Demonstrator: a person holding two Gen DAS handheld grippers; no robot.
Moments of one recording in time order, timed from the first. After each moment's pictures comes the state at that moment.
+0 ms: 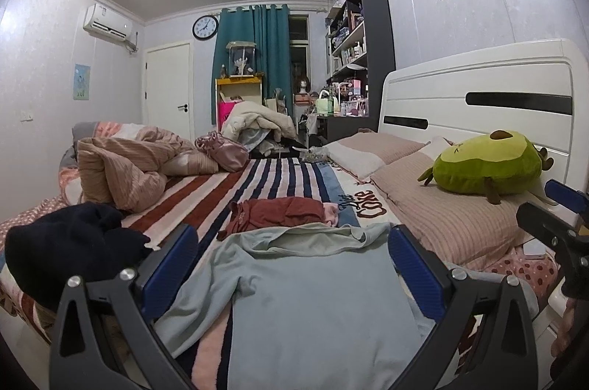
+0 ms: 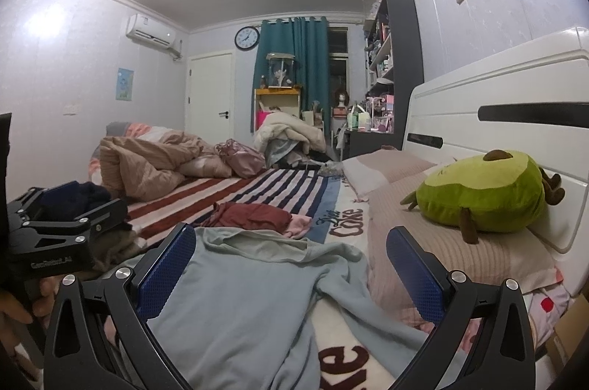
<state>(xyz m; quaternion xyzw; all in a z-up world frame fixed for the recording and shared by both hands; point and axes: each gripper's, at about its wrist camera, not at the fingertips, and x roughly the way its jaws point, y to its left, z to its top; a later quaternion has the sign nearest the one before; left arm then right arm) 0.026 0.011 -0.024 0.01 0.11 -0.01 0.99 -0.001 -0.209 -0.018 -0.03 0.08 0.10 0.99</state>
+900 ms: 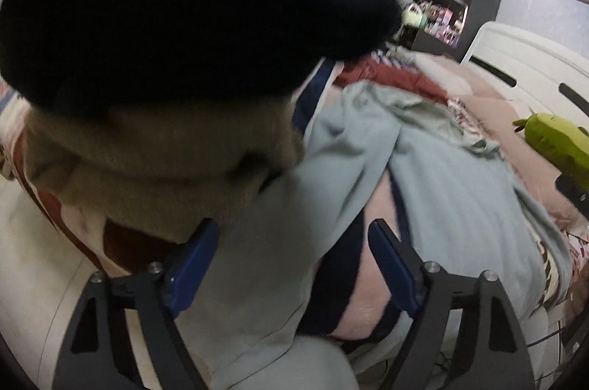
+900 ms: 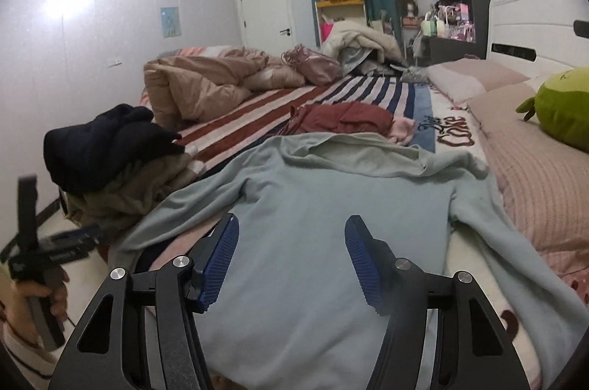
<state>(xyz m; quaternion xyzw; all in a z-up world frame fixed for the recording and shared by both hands) 0.062 0.210 -0.195 -0.15 0.33 0.07 0.93 0.107 -0.115 -0.120 -0.01 0.26 0.24 0.93</state>
